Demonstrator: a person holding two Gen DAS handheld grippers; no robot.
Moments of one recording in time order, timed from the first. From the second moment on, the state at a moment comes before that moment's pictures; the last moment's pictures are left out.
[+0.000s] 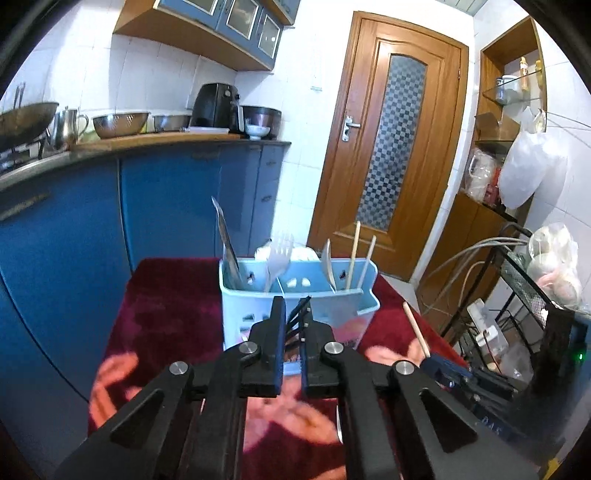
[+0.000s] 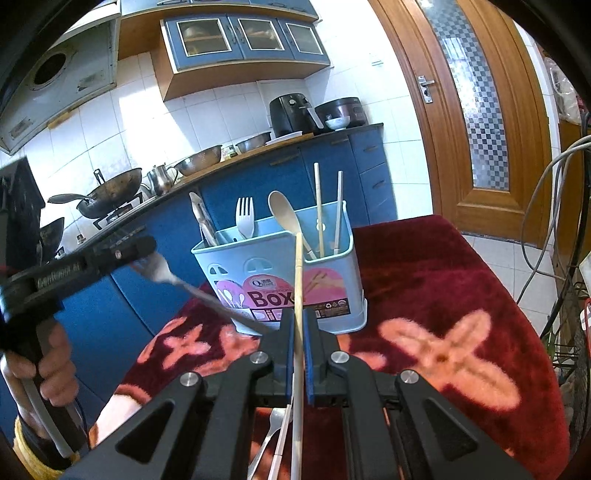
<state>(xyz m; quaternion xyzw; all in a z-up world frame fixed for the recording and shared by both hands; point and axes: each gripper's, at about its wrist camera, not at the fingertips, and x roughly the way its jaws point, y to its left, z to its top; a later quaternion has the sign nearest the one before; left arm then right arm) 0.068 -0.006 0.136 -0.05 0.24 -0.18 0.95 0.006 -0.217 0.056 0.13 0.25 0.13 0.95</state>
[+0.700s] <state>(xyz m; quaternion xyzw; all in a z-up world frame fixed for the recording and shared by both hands) 0.086 0.021 0.245 -0.01 0.17 -0.12 0.98 0.007 -0.219 0.058 0.13 0.24 0.13 0.95</state>
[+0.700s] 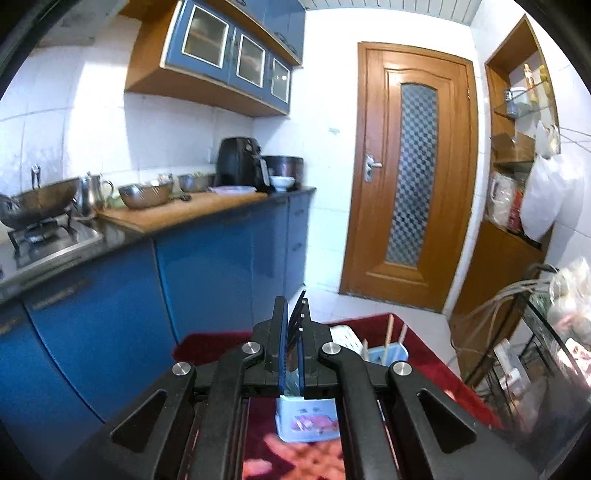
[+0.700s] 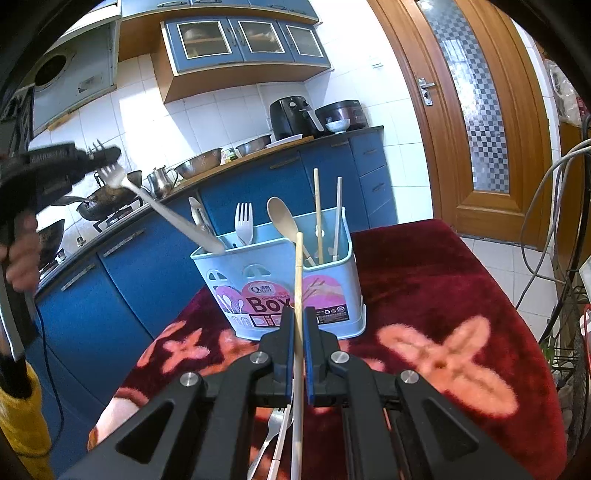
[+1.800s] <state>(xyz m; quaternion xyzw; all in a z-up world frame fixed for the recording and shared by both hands) 0.182 -0.027 0.132 0.05 0.26 -0.09 0.96 0.088 -0.238 0.095 0.18 0.12 0.13 0.97</state>
